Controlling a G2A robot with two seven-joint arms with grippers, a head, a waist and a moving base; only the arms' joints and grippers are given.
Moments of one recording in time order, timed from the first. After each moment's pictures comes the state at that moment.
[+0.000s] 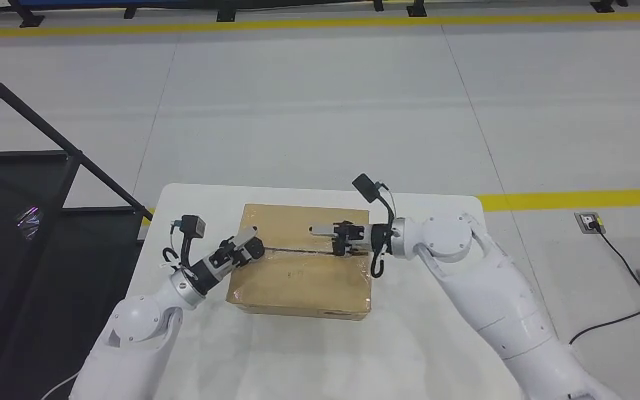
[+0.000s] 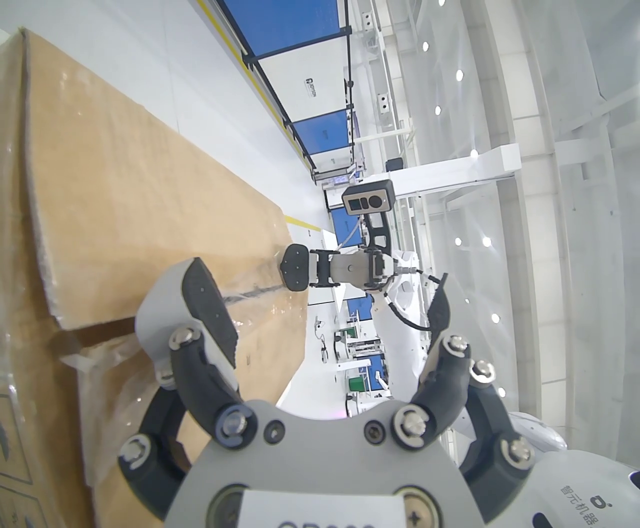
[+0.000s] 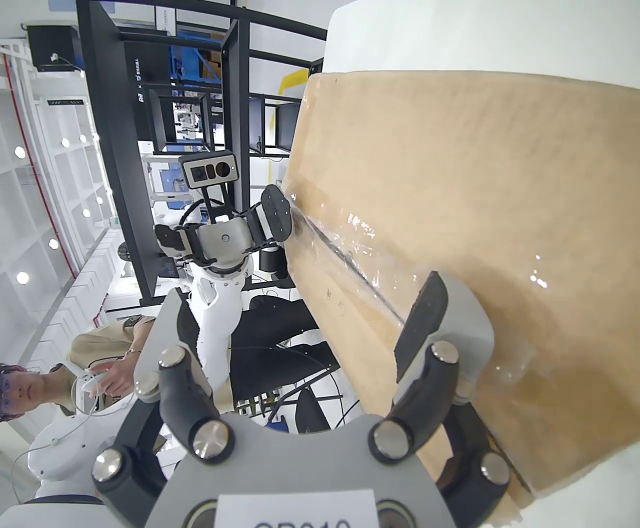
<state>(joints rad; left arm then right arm) 1.04 -1.11 -1.39 -1.42 -0.31 -0.35 -0.73 -0.50 -1.27 0.94 -1.18 0.13 0.01 0.99</state>
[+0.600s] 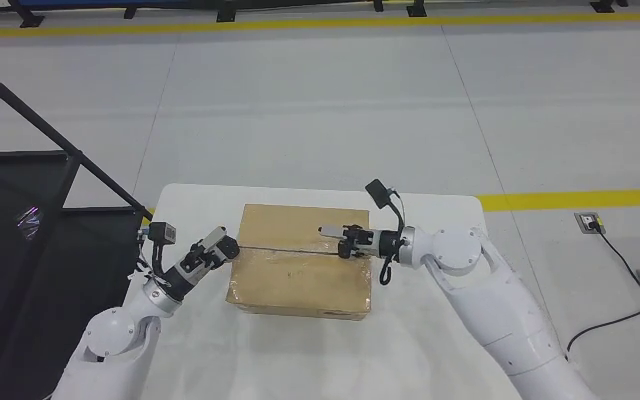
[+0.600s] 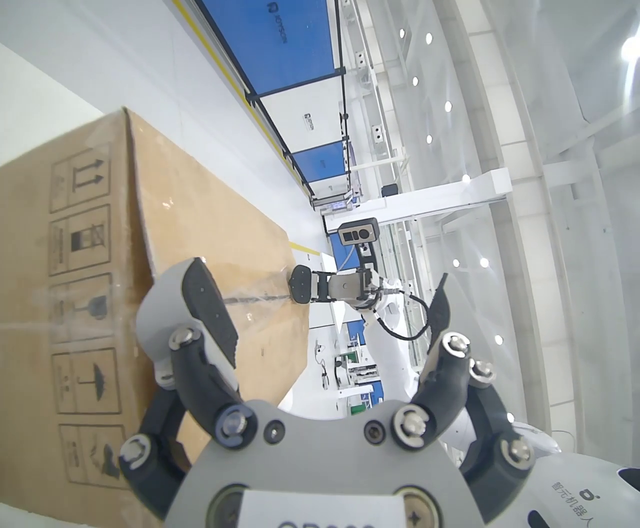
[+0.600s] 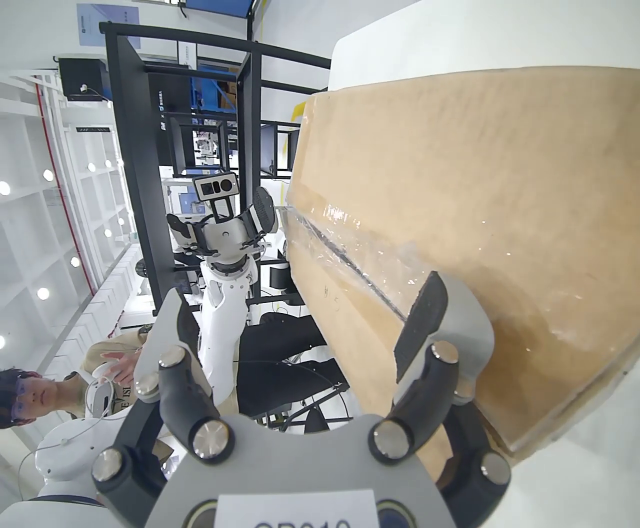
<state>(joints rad) 1.14 -1.09 -1.53 -1.44 -0.36 -0.40 -0.72 -0.58 -1.26 0.98 -1.22 0.15 -0.01 0.92</state>
